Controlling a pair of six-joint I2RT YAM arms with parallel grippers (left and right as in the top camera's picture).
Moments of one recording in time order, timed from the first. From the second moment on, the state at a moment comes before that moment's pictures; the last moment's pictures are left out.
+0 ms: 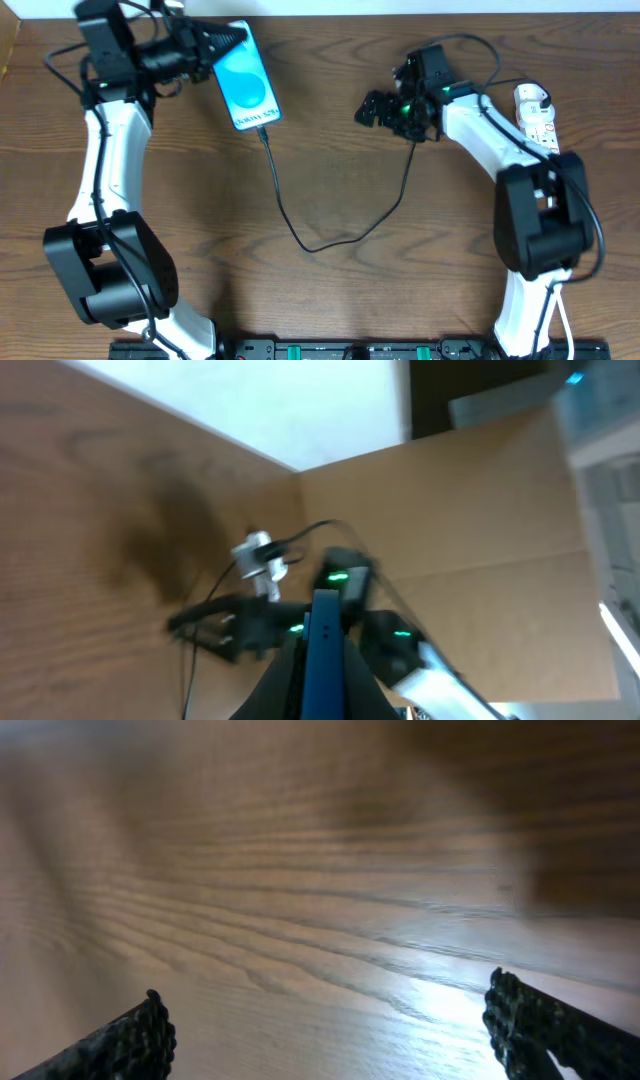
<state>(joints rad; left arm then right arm) 0.18 1.82 1.51 -0.16 1.29 -0.81 0.29 2.07 1.52 -0.54 -0.40 0.53</state>
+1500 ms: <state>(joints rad) -0.40 2.18 1.48 -0.33 0.57 -0.70 0.28 1.80 1.52 -0.86 0.03 0.51</state>
